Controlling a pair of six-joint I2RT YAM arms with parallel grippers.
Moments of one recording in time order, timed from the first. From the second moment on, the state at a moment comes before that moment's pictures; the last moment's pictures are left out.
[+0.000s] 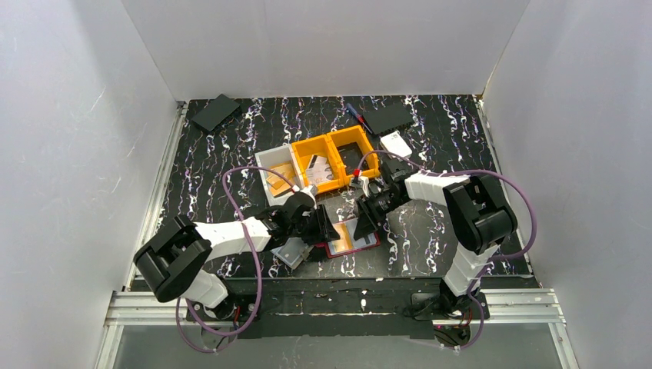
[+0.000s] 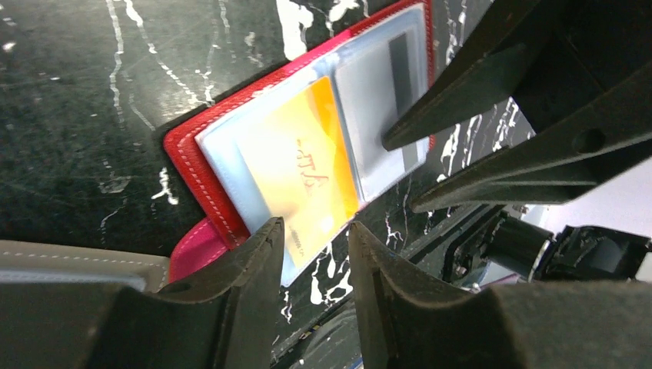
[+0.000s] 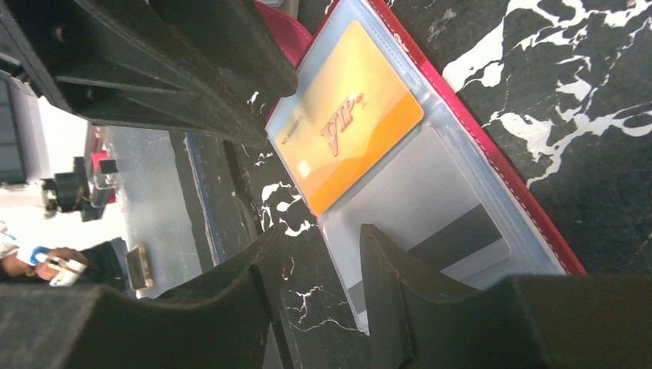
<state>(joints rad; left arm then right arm) -0.85 1.45 0.59 0.09 0.16 -0.97 0.47 1.77 0.94 -0.52 -1.02 -0.31</state>
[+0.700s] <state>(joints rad) -0.84 1.49 0.64 -0.04 0.11 -0.99 0.47 1.78 0.90 -0.38 -1.01 -0.13</state>
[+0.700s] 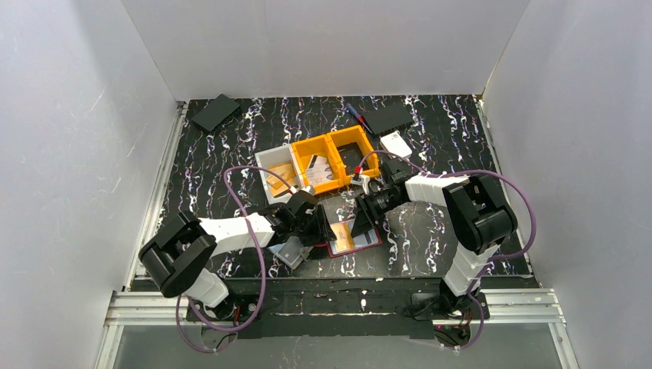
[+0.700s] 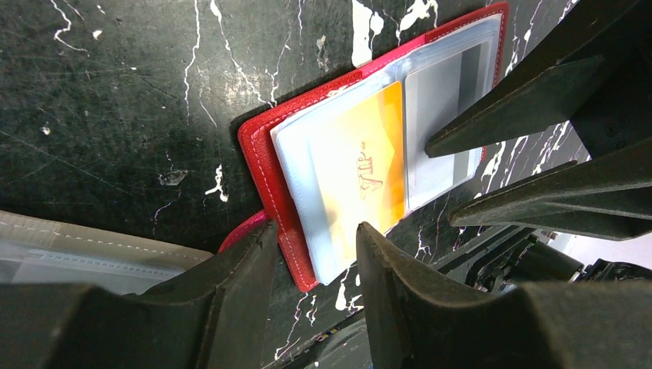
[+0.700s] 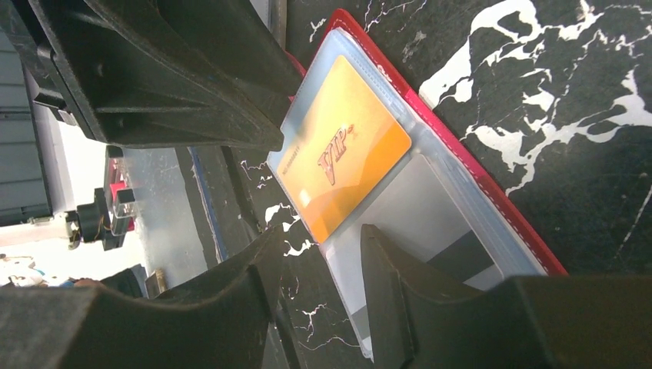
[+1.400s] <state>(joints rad) -0.84 1.59 0.62 0.13 0.17 -1.07 0.45 1.78 0.90 -0.38 -0.96 -0.14</state>
